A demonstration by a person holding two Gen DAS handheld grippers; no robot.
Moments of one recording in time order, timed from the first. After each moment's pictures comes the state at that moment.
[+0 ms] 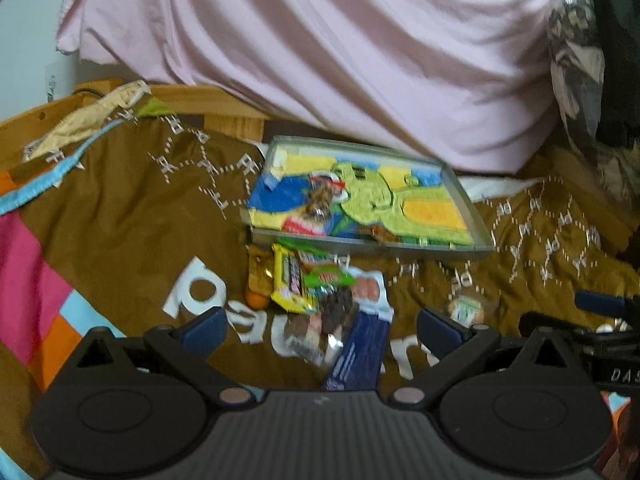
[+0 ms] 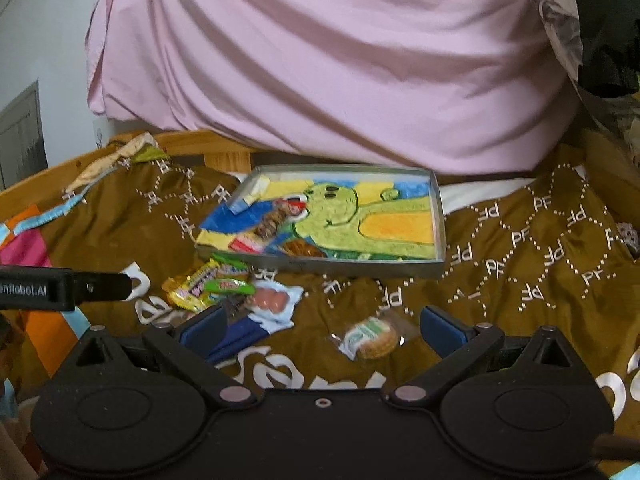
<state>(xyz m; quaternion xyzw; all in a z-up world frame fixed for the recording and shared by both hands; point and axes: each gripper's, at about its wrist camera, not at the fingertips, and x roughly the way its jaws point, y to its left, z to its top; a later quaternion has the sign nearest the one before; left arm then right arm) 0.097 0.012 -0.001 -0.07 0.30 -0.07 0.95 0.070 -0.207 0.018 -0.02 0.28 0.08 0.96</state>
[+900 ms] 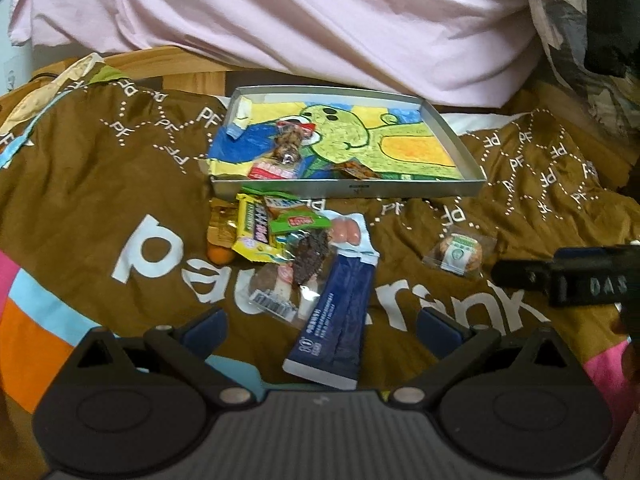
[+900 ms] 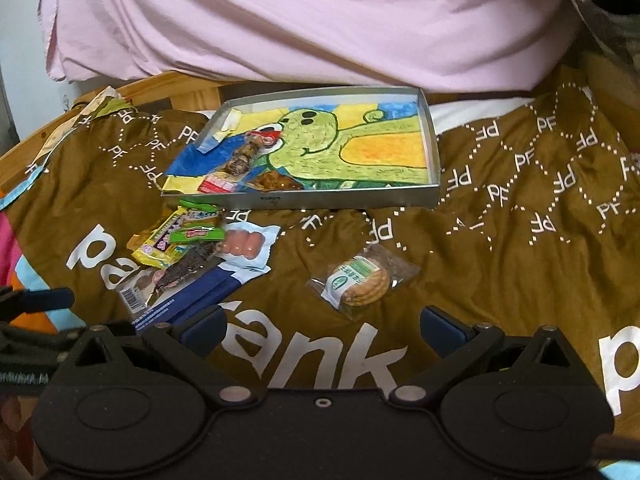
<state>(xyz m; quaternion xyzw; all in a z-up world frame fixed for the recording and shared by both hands) 0.112 -0.015 -0.035 -0.02 0.36 -0.10 0.93 0.117 -0.225 -0.012 0.02 0.38 0.06 0.92</state>
